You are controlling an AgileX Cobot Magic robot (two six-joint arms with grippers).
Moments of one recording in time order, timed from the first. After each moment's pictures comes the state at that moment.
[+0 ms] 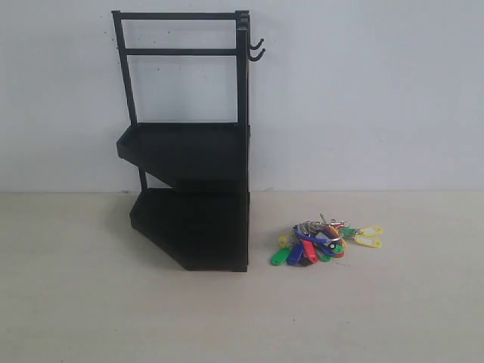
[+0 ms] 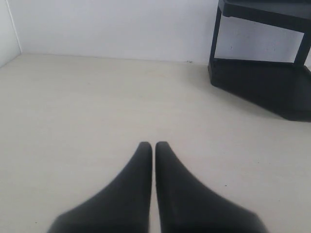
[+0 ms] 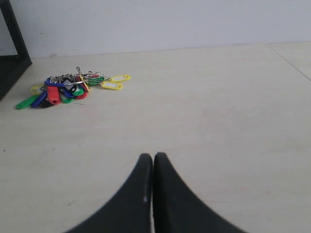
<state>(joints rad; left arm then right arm) -0.03 0.00 0.00 -0.08 0.31 0.05 -0.02 0.01 0.00 0.03 0.35 0.03</state>
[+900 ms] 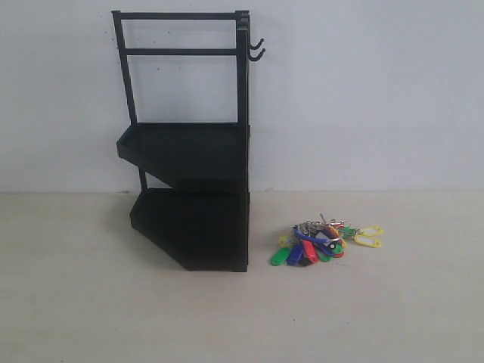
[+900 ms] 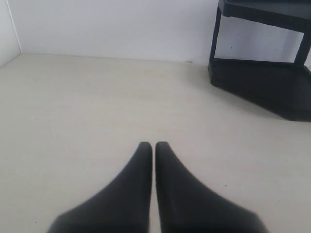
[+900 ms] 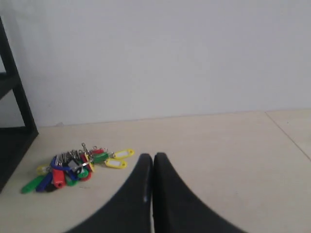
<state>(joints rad) -0.03 0.00 0.00 -0.08 0.31 0.05 -0.02 0.49 -0.34 0.09 0.10 -0.03</state>
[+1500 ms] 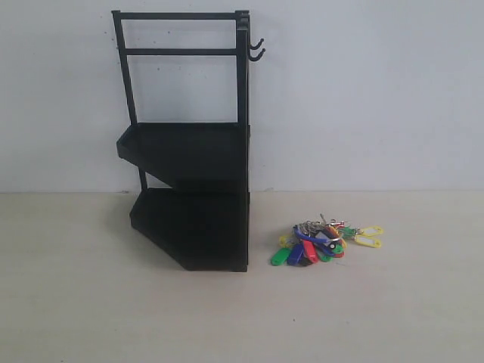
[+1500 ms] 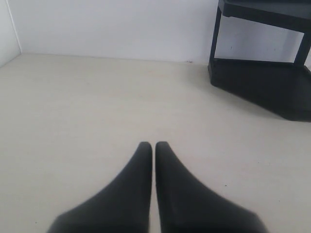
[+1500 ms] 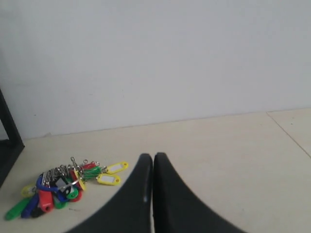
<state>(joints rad) -0.03 0.00 0.00 -0.08 0.31 0.05 -0.02 0.74 -0.35 0.10 -0.15 0.00</state>
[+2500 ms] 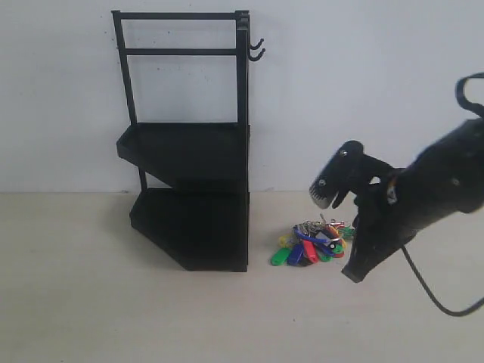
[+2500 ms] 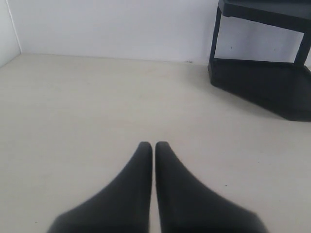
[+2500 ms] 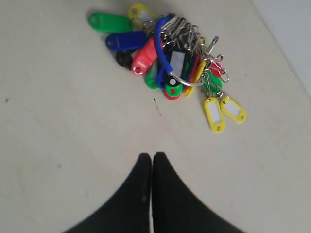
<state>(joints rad) -0.03 0.00 0.00 -0.08 0.31 0.05 0.41 1.68 -1.08 -0.32 0.43 -0.35</state>
